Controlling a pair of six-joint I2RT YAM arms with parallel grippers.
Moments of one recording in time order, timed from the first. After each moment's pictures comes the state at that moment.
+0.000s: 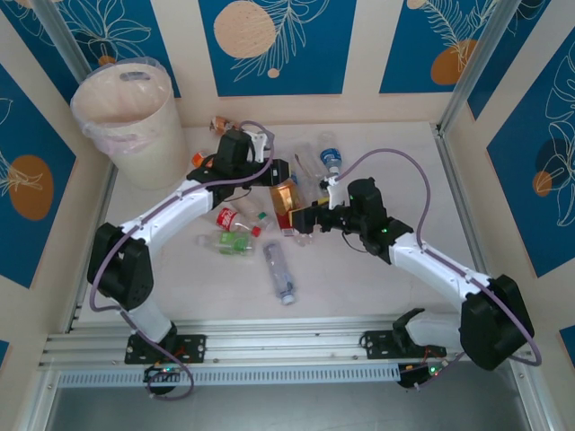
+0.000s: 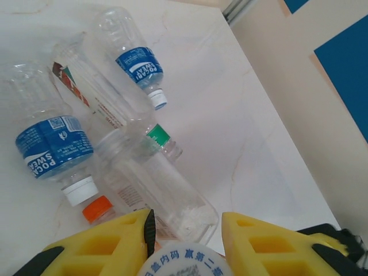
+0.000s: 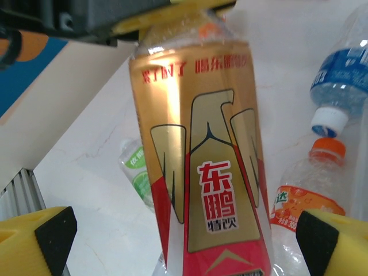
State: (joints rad) left arm -0.54 1.66 1.36 -0.24 0.35 -0.48; right arm 0.52 1.20 0.74 0.02 -0.43 0.35
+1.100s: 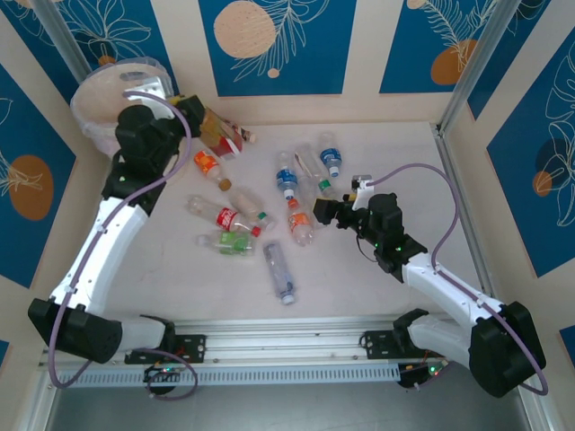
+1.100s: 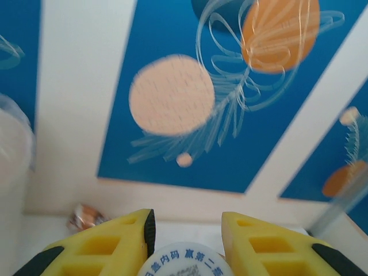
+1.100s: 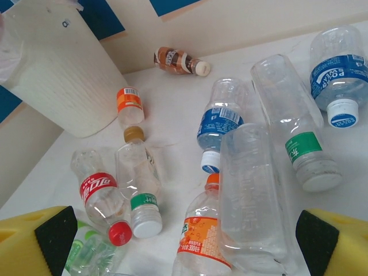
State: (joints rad) left arm -0.25 1.30 1.43 -0.12 -0.03 -0.35; right arm 0.46 1.05 0.56 0.19 -0.13 0.45
